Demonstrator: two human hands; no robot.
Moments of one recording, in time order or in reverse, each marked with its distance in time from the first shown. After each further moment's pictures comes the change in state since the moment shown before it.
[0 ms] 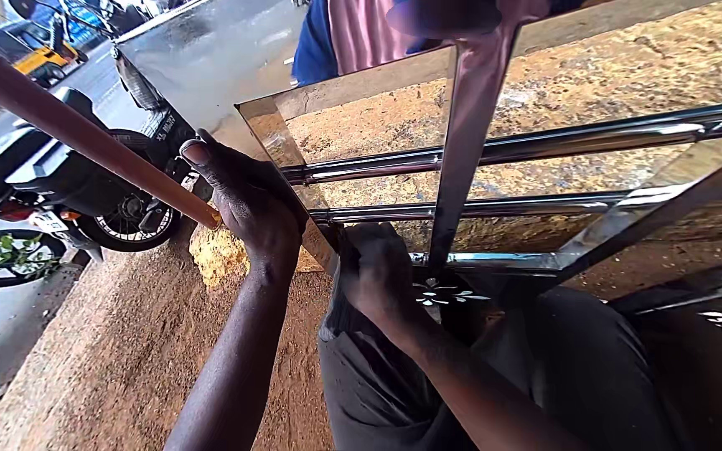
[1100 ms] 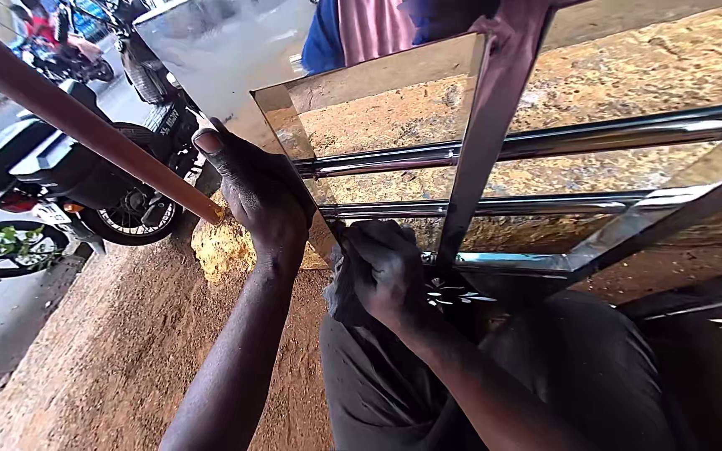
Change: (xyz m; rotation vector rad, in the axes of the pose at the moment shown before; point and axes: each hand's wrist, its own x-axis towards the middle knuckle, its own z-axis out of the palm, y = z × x) left_hand 0.002 -0.001 0.001 -0.042 -0.046 0.003; right_hand -0.002 0.021 0.007 0.121 0.176 -0.313
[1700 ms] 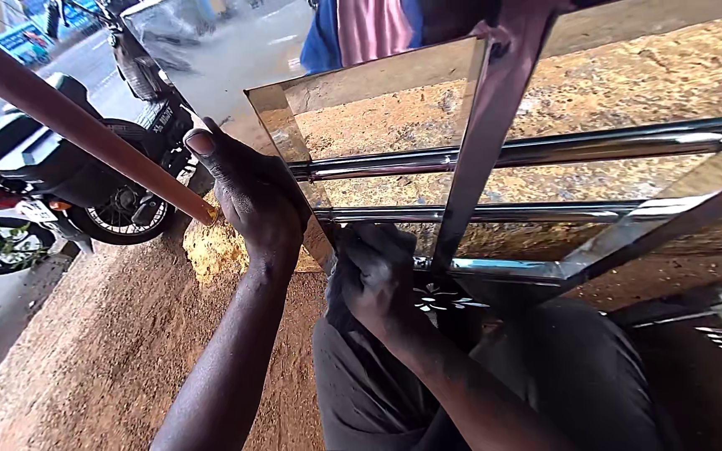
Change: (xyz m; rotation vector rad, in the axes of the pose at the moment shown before) left_hand 0.002 -0.002 0.004 0.006 0.006 0.019; right_hand 0.000 0.000 0.009 -0.081 0.046 0.017
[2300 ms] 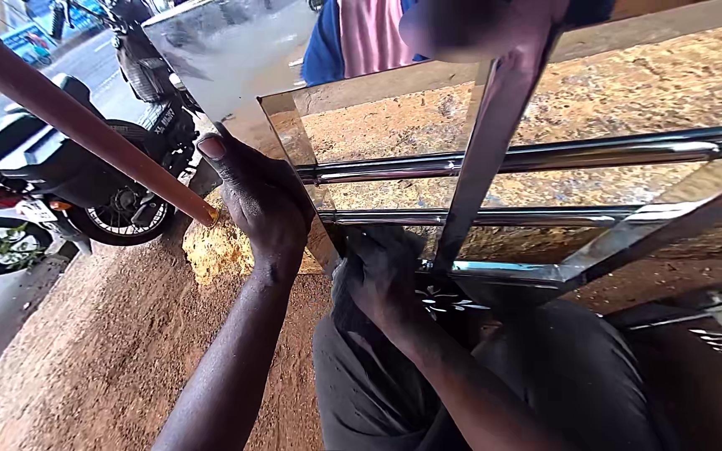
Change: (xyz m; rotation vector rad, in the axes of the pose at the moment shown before) left_hand -0.003 0.002 -0.005 -0.046 -0.025 -0.050; right_hand 0.003 -0.003 -0.003 -0.175 -0.121 0.061
